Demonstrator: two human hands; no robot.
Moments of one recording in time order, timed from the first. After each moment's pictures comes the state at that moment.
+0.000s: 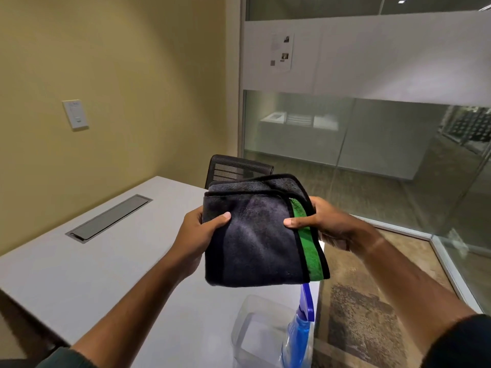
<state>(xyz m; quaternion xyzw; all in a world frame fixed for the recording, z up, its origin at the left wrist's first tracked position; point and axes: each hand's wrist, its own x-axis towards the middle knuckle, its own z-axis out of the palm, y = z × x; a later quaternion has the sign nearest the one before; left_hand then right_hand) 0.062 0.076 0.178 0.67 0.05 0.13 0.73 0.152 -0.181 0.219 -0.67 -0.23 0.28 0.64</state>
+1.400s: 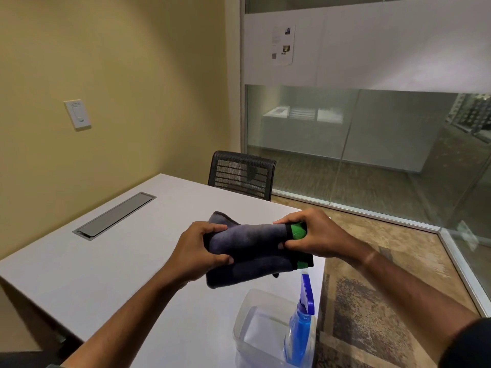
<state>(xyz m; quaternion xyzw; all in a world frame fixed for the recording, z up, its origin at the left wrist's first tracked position) 0.041 0.084 0.151 0.88 0.04 0.13 0.46 0.145 -0.183 0.184 -0.85 -0.40 0.02 0.34</state>
